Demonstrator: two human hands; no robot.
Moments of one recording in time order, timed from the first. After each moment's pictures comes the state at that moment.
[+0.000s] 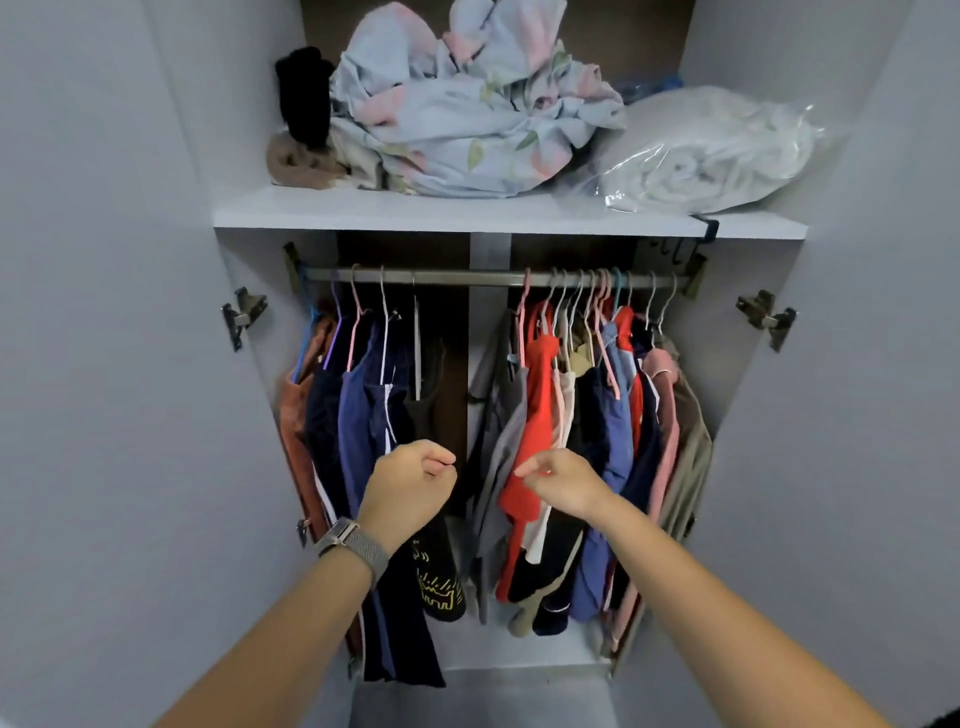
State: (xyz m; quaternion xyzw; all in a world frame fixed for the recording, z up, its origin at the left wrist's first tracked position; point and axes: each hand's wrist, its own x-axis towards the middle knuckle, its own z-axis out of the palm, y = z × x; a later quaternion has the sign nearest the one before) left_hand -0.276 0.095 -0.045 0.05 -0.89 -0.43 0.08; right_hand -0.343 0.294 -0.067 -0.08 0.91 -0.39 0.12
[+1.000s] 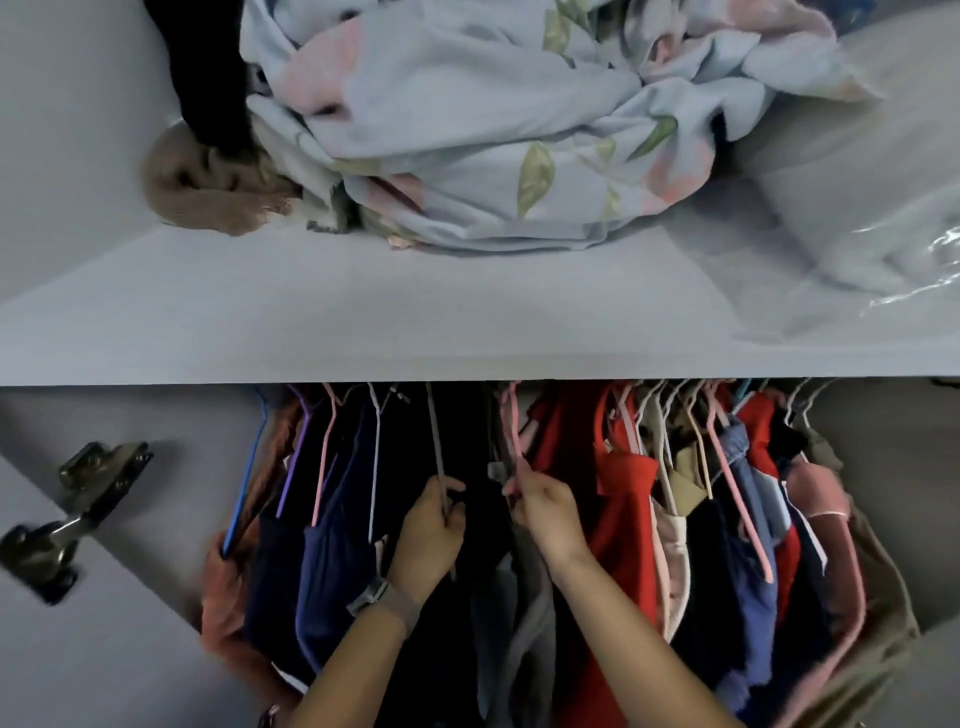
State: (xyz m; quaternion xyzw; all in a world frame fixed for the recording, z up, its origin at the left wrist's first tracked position) left_hand -0.563 0.047 -0.106 0.09 -0.86 -0.49 0.04; right_hand -0.598 0.185 -0.101 0.06 0.71 -0.69 0.07
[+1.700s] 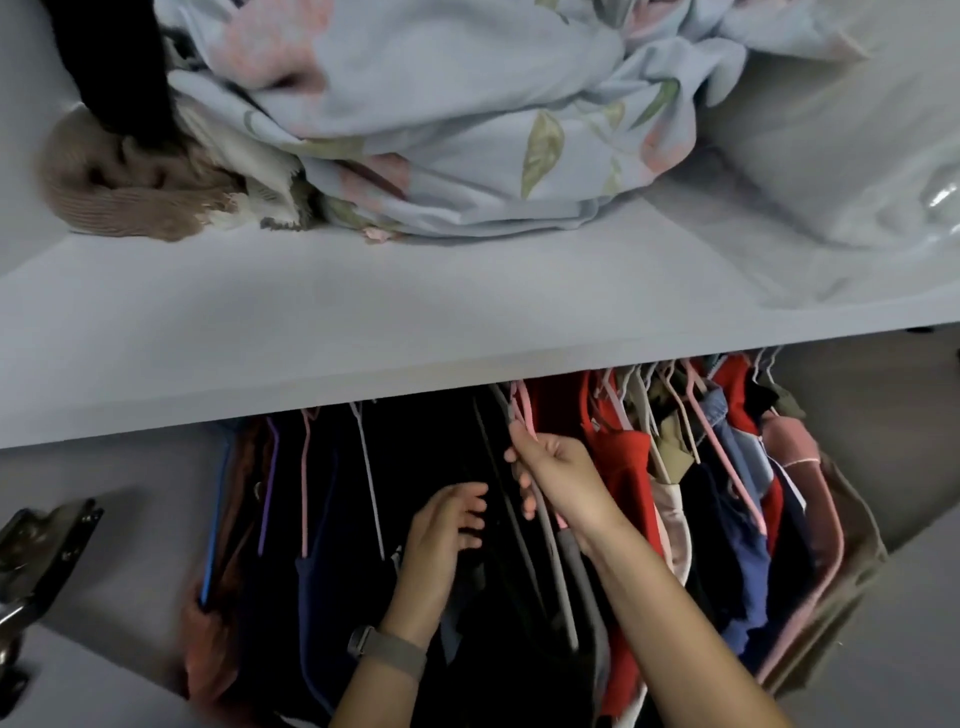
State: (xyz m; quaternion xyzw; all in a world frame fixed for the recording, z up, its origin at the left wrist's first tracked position) left_hand -0.562 0.050 -0.099 0.08 -0.66 -0.75 -0.02; right_hand -0.588 0.184 -0.044 0.03 0.68 -0.73 0.06
